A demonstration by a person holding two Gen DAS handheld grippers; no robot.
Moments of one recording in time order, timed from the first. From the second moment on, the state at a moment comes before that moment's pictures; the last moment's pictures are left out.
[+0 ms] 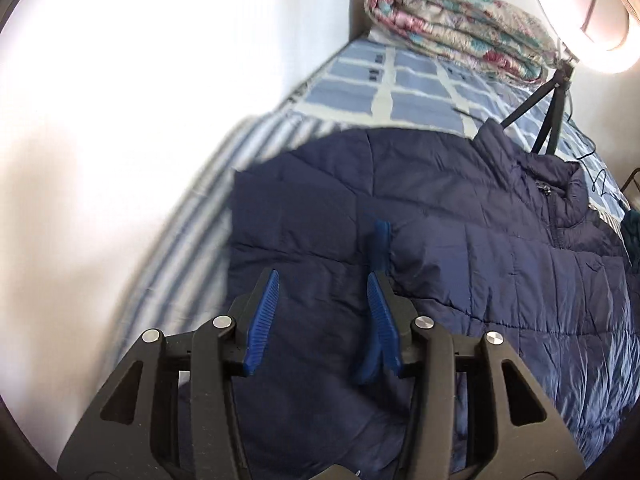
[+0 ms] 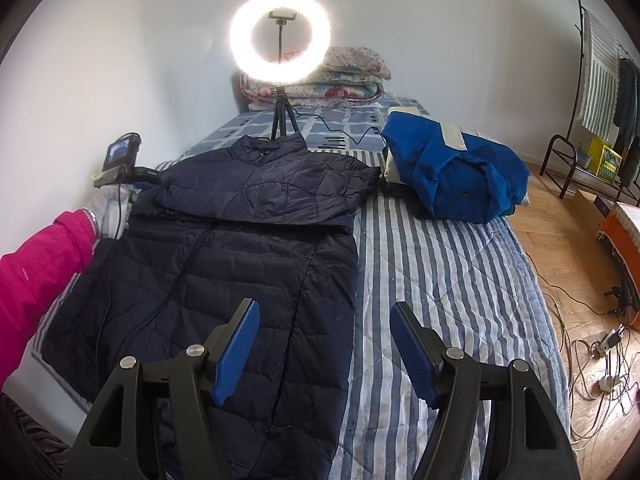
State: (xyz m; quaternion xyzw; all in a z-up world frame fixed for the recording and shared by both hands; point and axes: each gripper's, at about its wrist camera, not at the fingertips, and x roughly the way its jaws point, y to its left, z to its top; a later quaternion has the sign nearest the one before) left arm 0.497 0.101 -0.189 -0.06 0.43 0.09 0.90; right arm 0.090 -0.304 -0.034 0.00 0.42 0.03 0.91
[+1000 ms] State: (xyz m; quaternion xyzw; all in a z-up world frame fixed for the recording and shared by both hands) left arm 0.153 0.174 -0.157 -0.09 0.51 -0.02 0.85; right arm 0.037 -0.317 -0.059 -0.02 0.42 0.06 0.90
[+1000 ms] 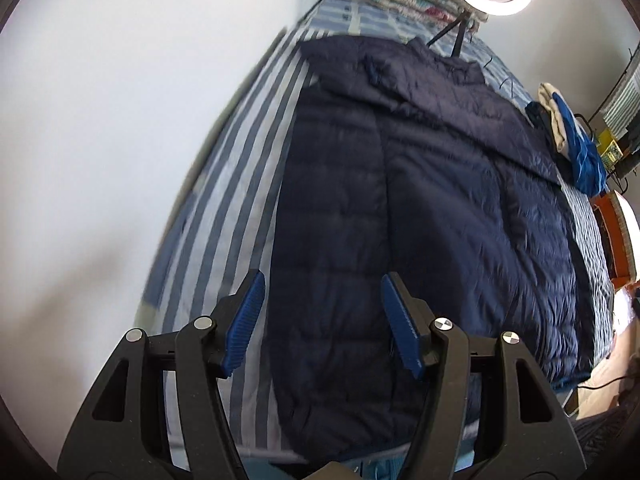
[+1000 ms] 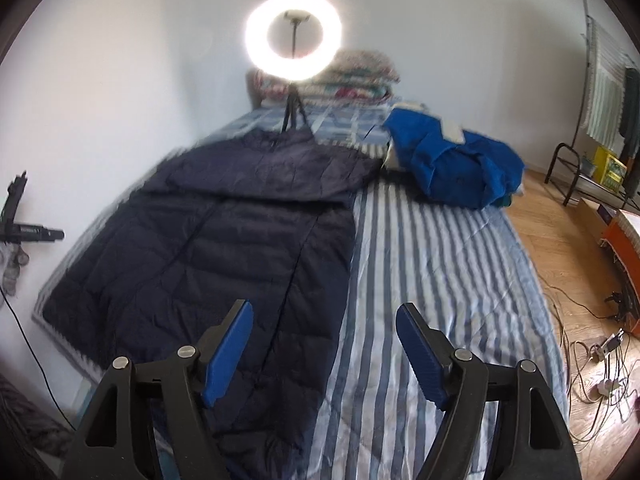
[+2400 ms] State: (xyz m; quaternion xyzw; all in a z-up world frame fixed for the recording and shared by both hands) left arm 0.103 0.178 -0.187 -0.11 0.55 -0.02 0.83; right arm 0.025 -0.319 -0.148 0.14 0.57 0.15 0.80
